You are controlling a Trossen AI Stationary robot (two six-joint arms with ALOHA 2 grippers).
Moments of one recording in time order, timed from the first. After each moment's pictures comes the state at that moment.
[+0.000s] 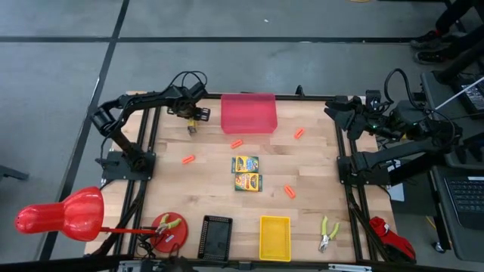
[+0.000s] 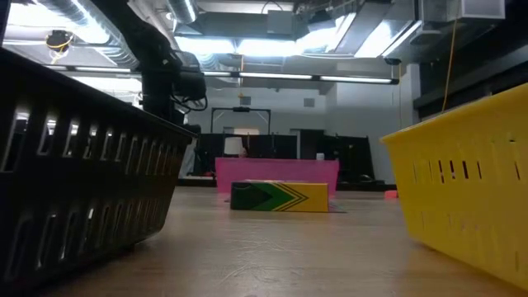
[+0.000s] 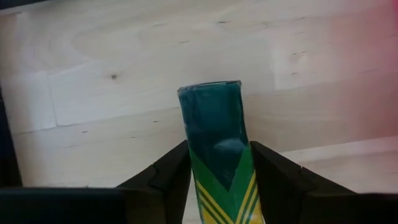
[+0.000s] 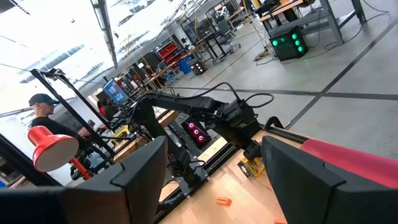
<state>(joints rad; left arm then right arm) 0.76 1.60 0.99 -0.73 -0.21 -0.65 0.18 0.63 1.07 -0.44 0.53 0.62</state>
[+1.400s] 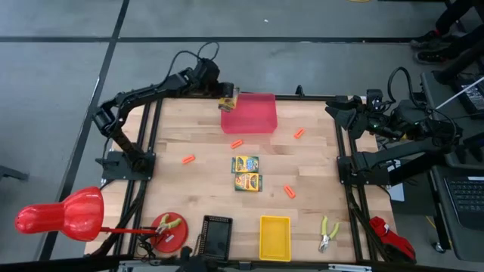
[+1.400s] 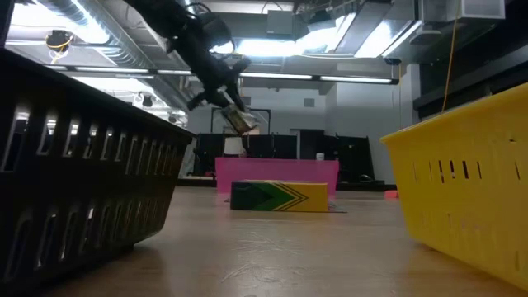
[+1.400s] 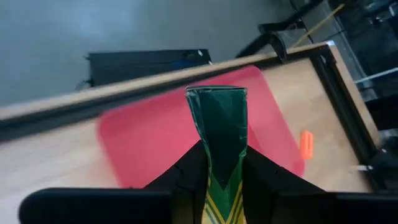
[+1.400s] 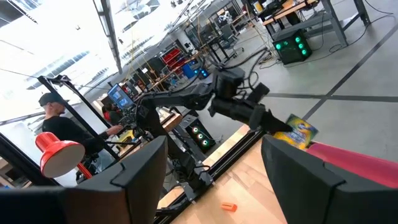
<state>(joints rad) 0.69 1.63 1.29 -0.39 0.08 -0.66 0.18 0.63 1.07 -0.41 0.53 0.62</state>
